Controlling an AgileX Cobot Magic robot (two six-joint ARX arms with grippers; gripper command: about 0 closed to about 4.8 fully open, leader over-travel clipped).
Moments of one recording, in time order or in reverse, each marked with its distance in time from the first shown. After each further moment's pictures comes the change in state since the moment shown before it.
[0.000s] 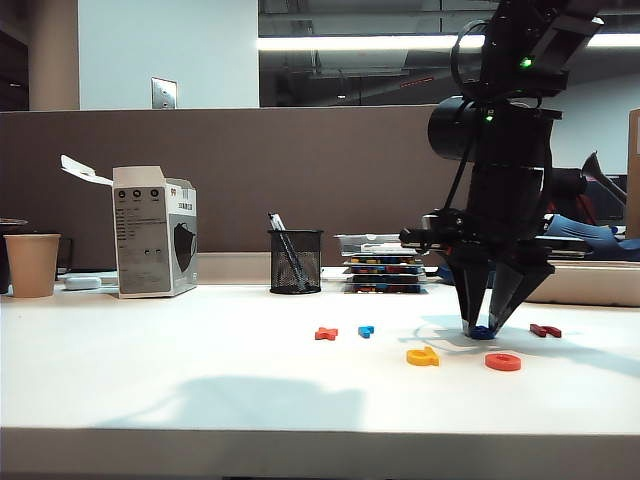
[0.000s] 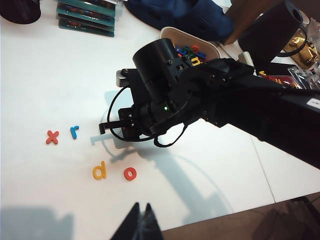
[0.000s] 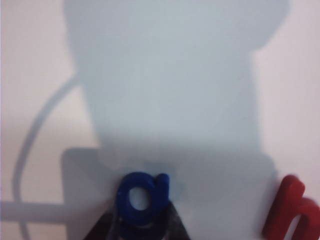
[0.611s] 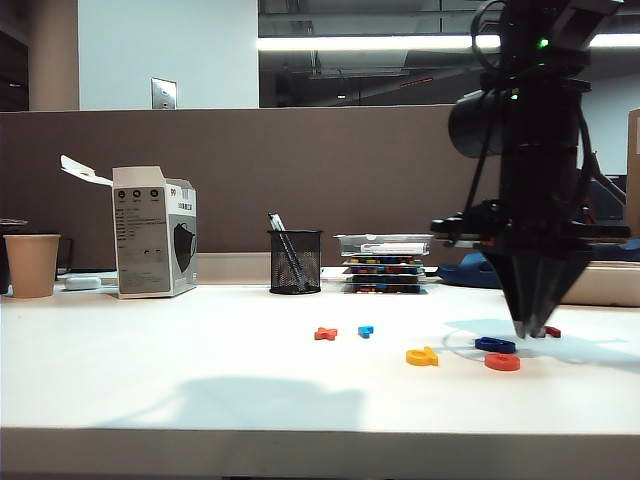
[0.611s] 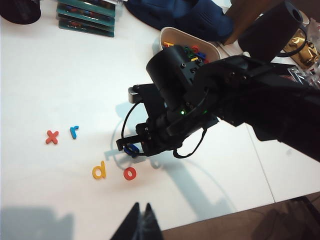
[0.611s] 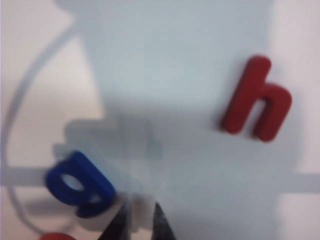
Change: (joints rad) left arm 0.000 0.000 0.000 0.000 0.000 0.000; right arm -0.032 -0.052 -0.013 -0.199 -0.011 -0.056
